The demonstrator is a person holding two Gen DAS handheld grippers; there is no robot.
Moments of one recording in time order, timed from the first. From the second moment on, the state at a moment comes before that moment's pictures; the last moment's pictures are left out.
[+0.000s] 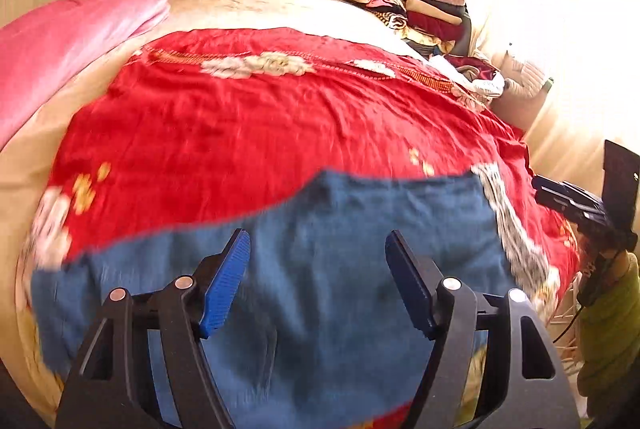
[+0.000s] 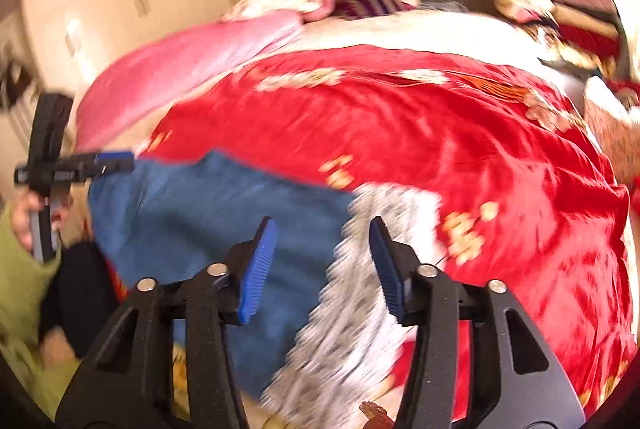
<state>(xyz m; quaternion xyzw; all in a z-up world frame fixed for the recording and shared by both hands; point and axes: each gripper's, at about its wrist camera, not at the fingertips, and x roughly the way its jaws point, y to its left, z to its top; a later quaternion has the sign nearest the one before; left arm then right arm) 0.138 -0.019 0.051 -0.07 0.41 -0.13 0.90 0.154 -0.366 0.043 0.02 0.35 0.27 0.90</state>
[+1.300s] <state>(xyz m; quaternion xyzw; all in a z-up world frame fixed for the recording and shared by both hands) 0.240 -0.060 -0.012 -0.08 0.44 -0.15 0.88 0.249 -0.366 -0.017 -0.02 0.41 0.26 0.87</state>
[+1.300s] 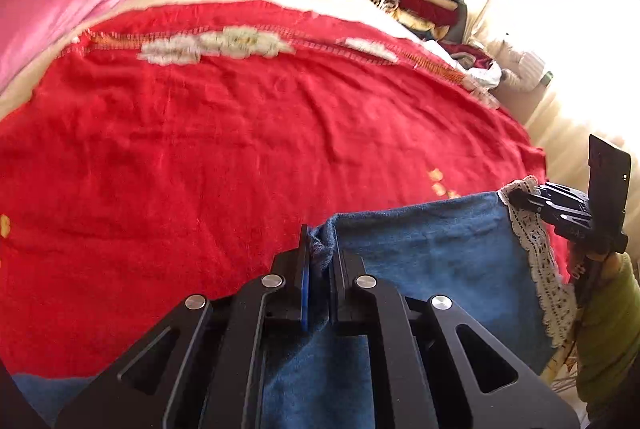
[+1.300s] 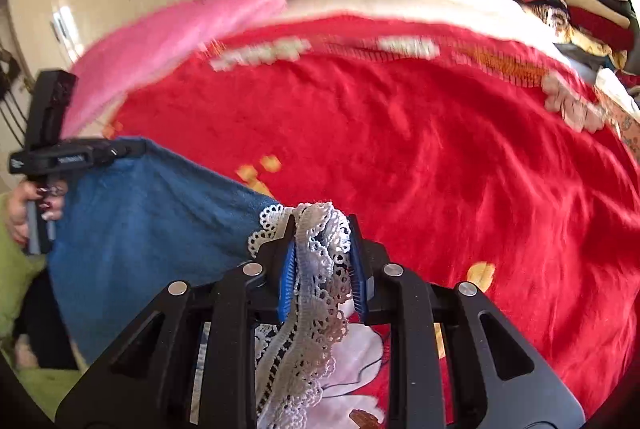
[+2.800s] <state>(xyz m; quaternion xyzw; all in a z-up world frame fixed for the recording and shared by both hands) 0.111 -0.006 -0.024 -0.07 0.44 -0.01 0.89 0.092 -0.354 -0.037 -0.08 0.42 0.23 0.87</state>
